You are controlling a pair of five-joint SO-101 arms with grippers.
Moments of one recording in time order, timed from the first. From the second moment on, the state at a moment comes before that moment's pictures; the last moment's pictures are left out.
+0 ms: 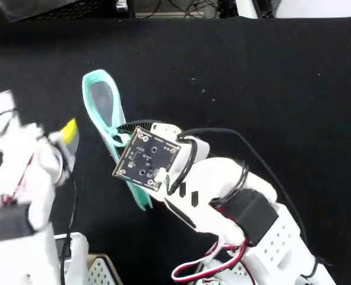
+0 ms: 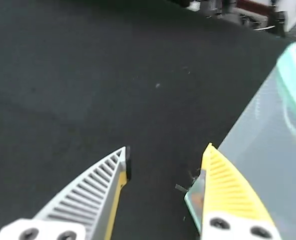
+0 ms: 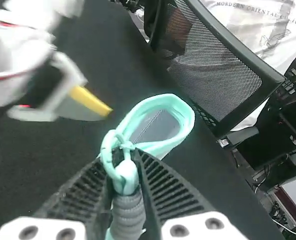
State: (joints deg) left arm -14.9 -74.5 44.4 73.4 9.5; right arm -46.2 -51.7 23.5 58.9 26.9
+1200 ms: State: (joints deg) left arm 4.8 -96.5 56.0 67.5 4.7; right arm -43.6 -45.5 19.6 59.5 26.6
